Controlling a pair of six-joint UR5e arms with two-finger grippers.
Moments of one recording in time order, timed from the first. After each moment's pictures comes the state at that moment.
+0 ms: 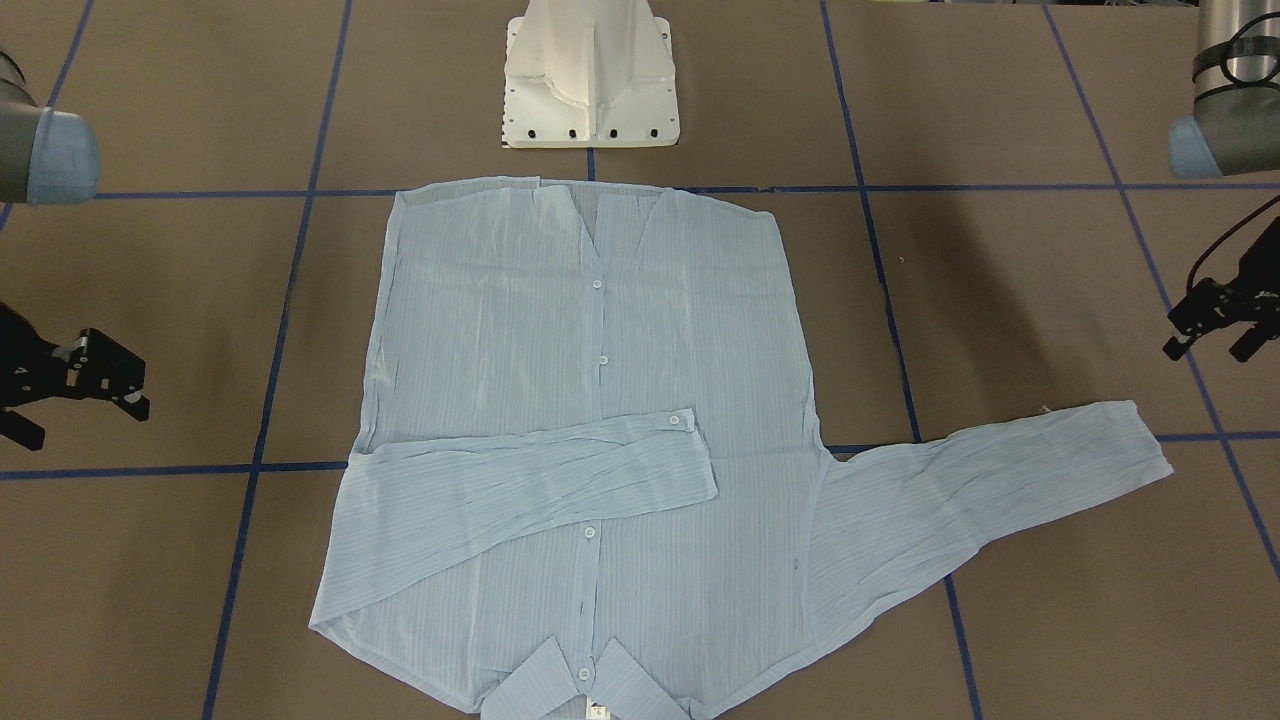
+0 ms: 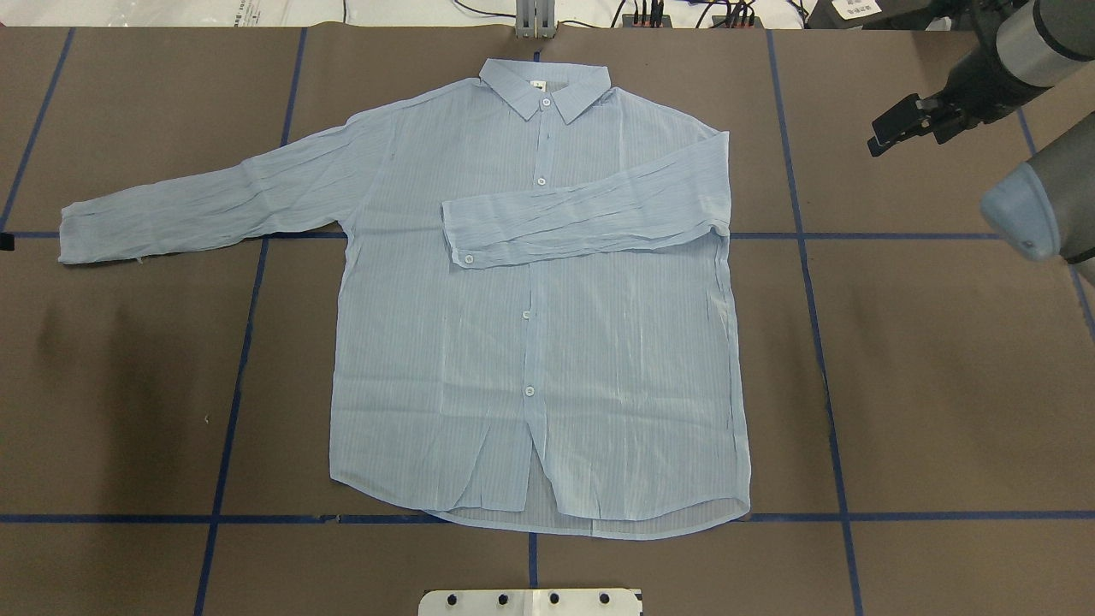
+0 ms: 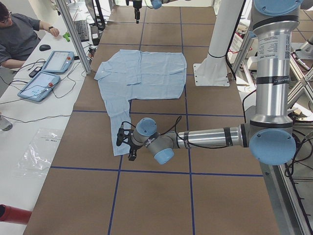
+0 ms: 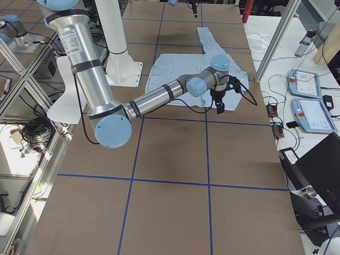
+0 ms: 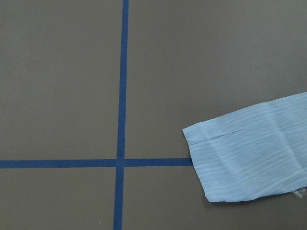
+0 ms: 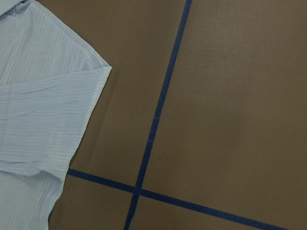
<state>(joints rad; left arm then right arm) -1.20 -1.52 -1.40 -2.59 -2.14 -0.78 1.15 -1.24 1.69 -1.42 2.25 0.46</state>
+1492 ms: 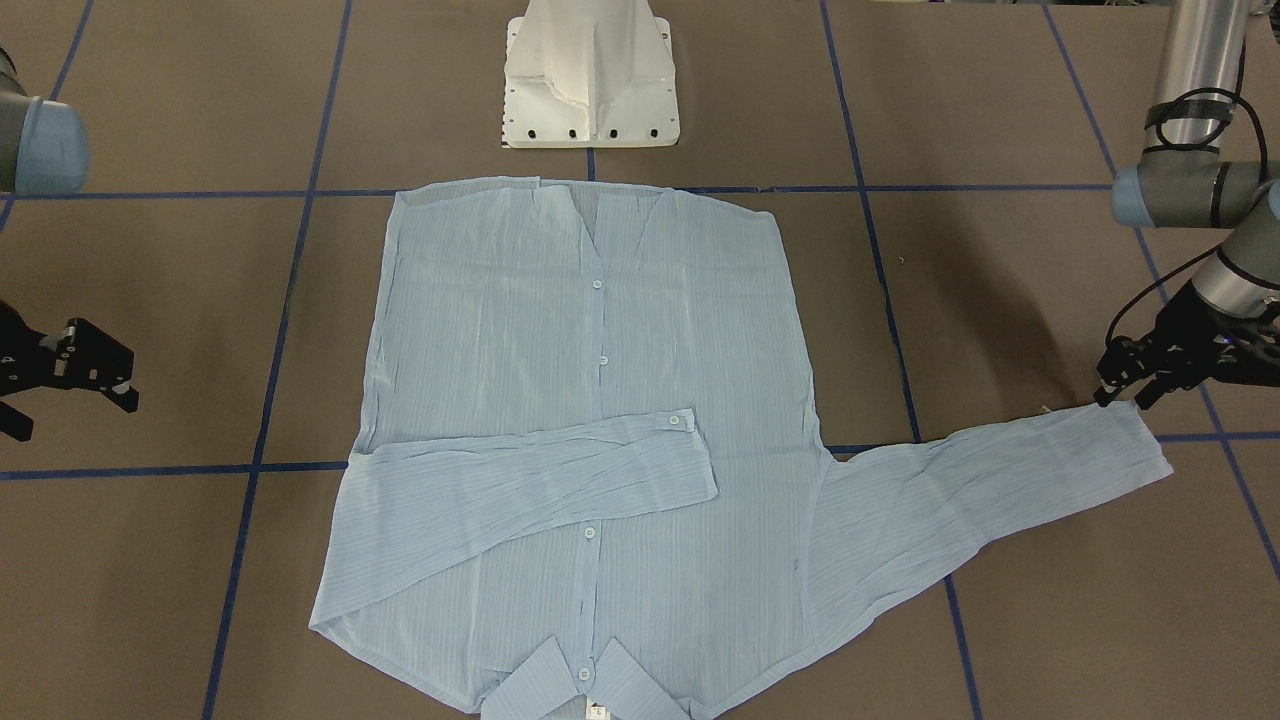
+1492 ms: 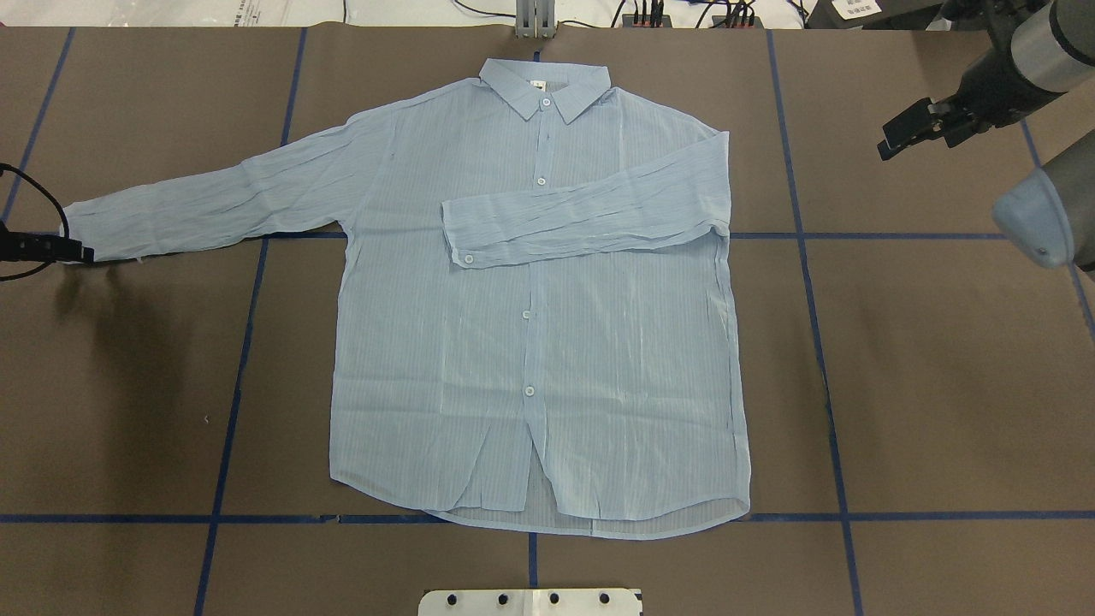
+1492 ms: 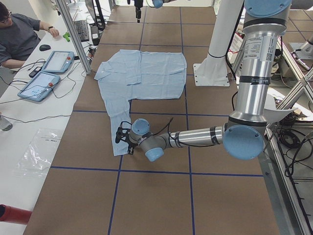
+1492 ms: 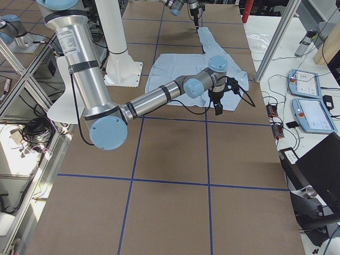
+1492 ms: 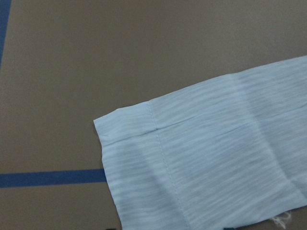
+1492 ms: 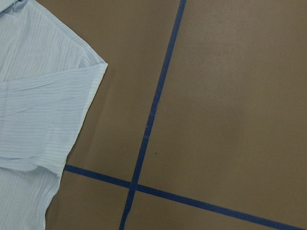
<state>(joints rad) -1.07 -1.65 -1.22 -2.68 -2.11 -0.83 1.16 -1.25 1.71 -1.42 2.25 0.47</state>
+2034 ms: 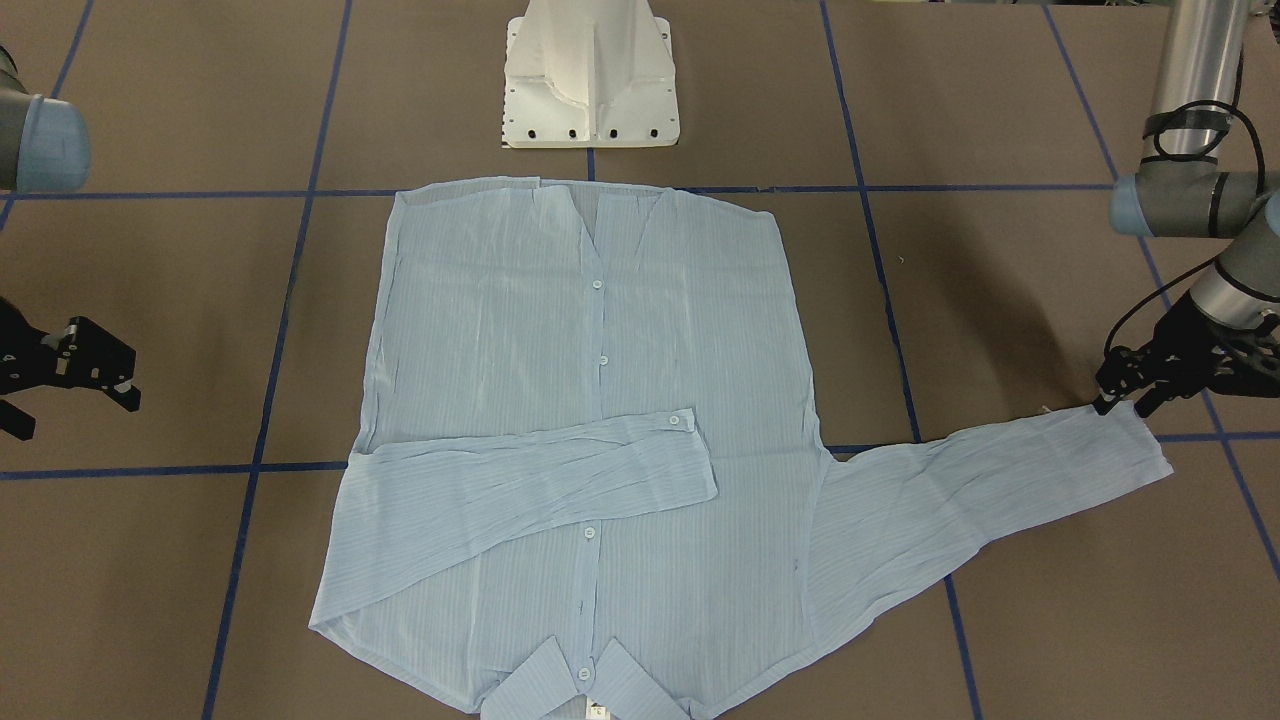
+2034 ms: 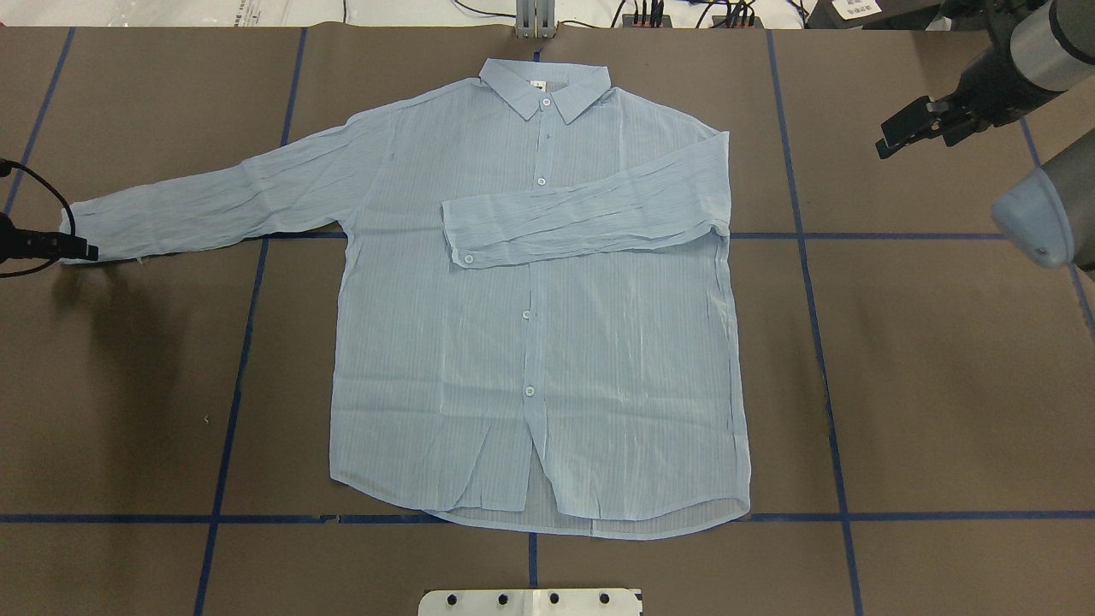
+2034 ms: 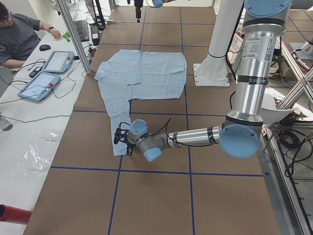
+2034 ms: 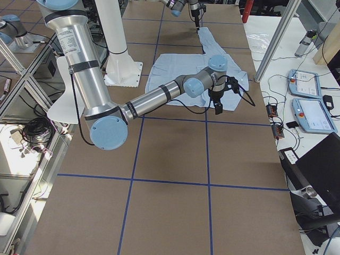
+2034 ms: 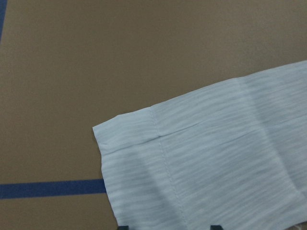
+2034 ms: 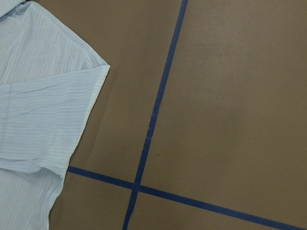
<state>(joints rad) -1.07 -1.67 -1.19 -2.68 -2.11 -0.83 1.16 -1.25 1.71 -1.42 2.25 0.48</state>
